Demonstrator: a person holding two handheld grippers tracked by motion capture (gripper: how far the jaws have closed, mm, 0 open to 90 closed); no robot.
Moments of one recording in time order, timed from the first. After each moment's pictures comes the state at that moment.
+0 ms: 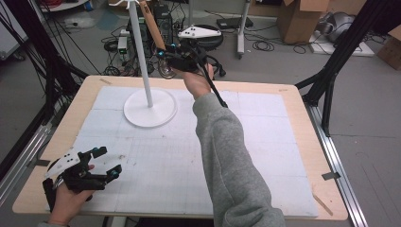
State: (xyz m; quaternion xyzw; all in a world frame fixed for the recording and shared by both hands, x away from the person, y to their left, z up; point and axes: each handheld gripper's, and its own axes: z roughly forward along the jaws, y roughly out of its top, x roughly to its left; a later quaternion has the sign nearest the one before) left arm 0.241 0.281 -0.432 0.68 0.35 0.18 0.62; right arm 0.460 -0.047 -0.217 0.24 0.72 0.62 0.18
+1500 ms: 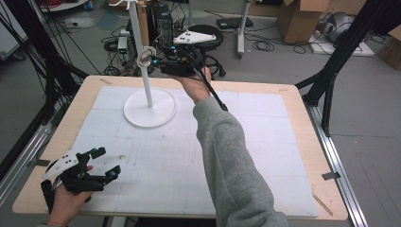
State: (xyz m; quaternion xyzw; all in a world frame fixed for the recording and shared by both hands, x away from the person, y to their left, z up) left arm 0.237 0.283 -0.432 0.68 0.35 0.18 0.62; right arm 0.451 -0.042 -0.226 0.22 0.74 0.61 0.19
